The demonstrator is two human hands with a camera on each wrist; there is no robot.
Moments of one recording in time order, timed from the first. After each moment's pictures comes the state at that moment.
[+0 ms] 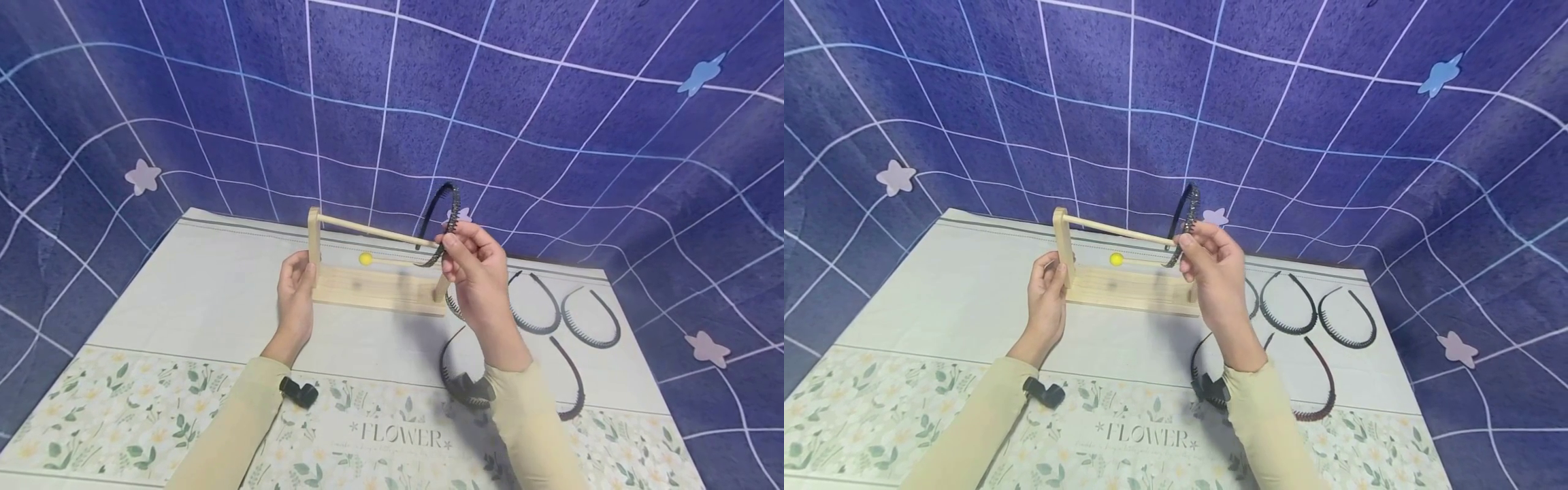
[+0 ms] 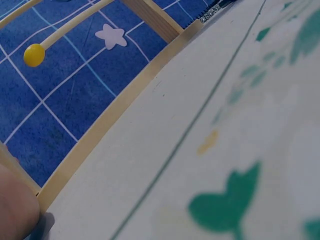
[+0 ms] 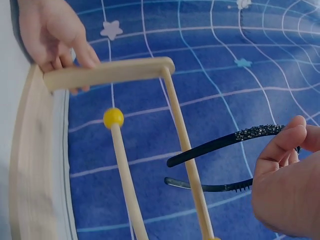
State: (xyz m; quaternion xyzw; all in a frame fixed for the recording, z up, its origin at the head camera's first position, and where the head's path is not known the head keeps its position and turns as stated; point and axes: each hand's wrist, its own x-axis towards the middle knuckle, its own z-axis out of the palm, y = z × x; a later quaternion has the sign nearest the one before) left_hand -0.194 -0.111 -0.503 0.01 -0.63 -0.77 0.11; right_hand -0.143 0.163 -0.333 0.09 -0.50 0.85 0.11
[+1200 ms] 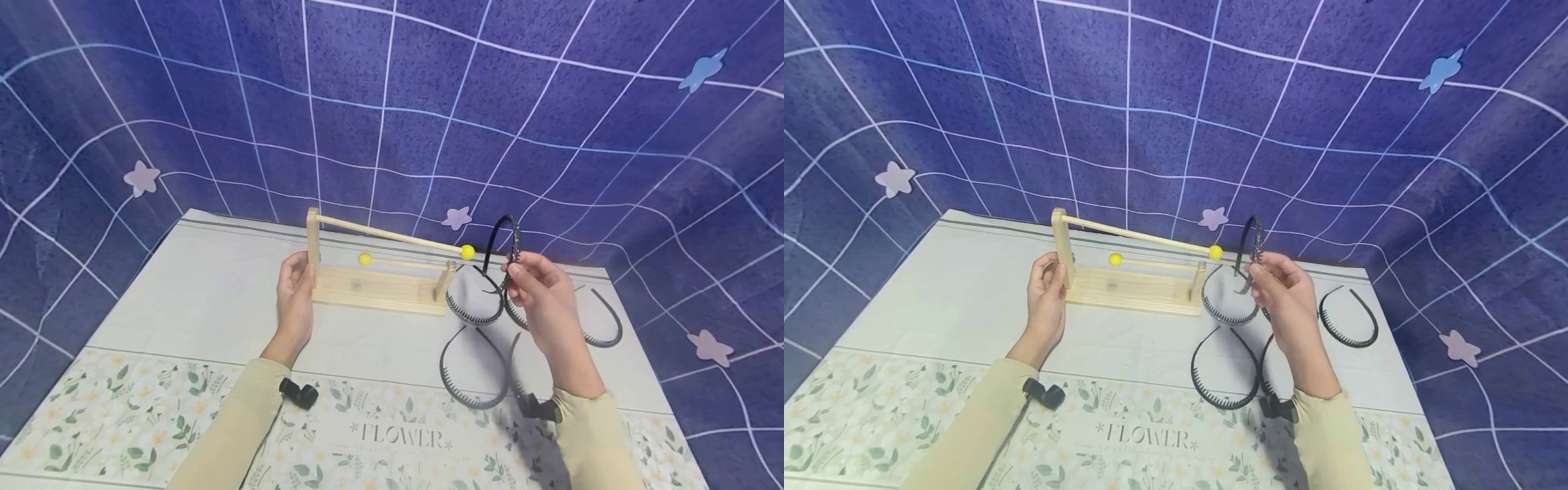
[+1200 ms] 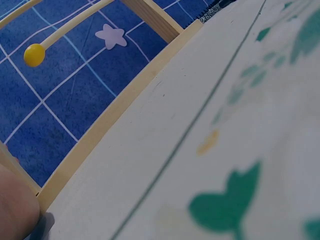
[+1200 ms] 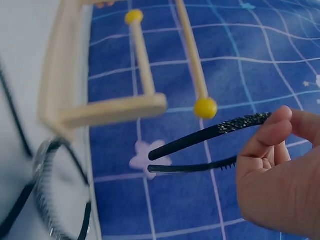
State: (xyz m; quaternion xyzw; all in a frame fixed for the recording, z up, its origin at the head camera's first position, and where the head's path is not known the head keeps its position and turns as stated) left_hand -0.197 -0.111 -0.505 0.01 -0.61 -0.78 0.11; right_hand -0.121 0.270 -0.358 -0.01 -0.61 0.79 0.10
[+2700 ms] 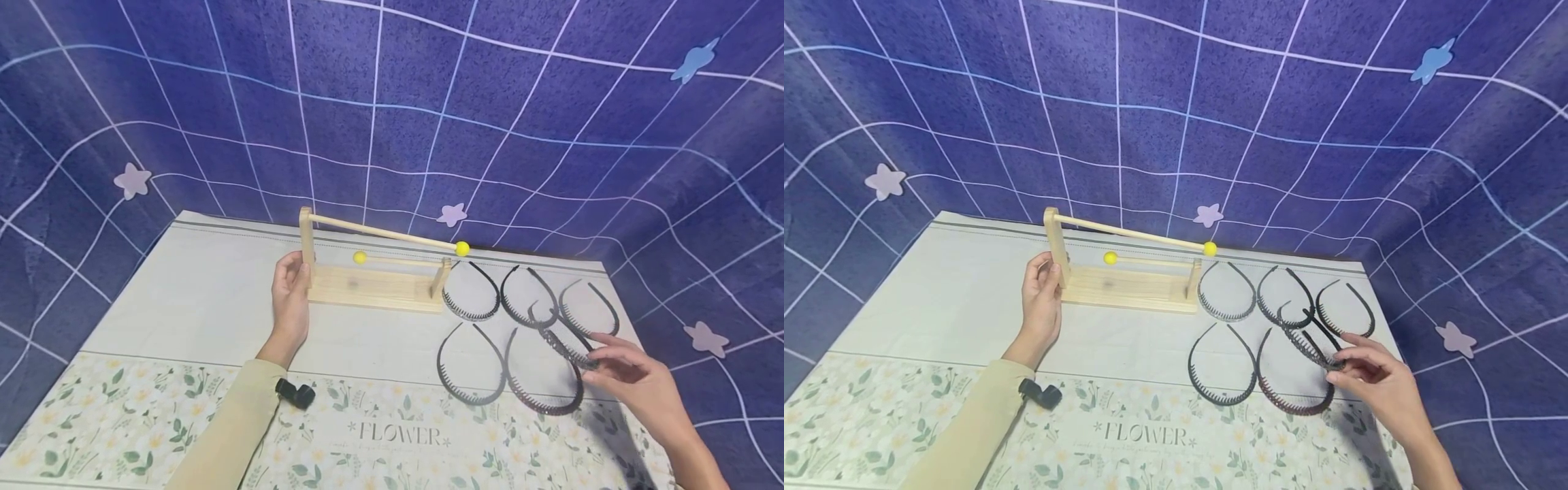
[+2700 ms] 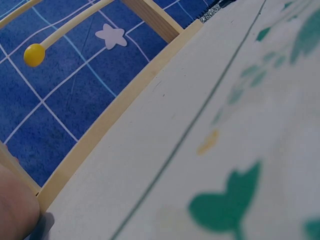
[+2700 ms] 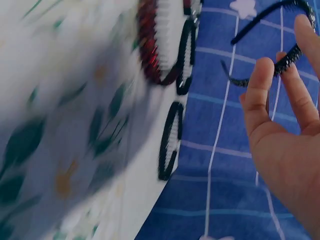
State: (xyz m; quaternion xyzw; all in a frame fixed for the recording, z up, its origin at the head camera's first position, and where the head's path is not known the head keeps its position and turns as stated) left_hand -0.198 -0.108 -0.503 0.02 -0.60 -0.79 0.12; right_hand -0.007 0.437 -0.434 0.03 -0.84 0.54 0.09
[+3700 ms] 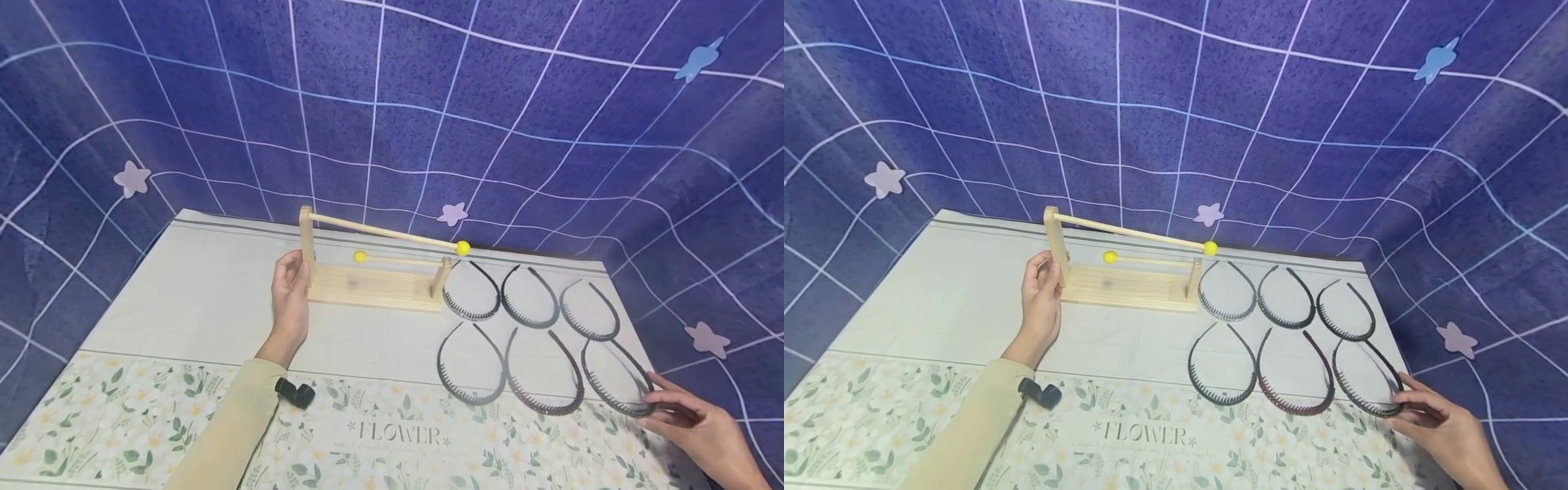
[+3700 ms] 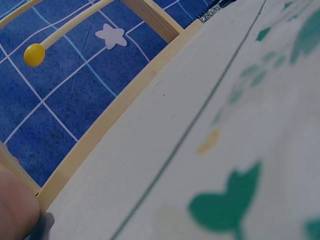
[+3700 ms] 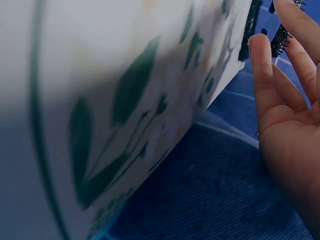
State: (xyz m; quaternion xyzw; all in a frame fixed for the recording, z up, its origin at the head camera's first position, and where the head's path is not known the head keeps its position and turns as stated) left_hand -0.198 -0.109 -0.504 0.01 -0.60 -0.79 0.11; right_hand 0.046 0.532 -0.476 -0.04 -0.92 0.37 0.09
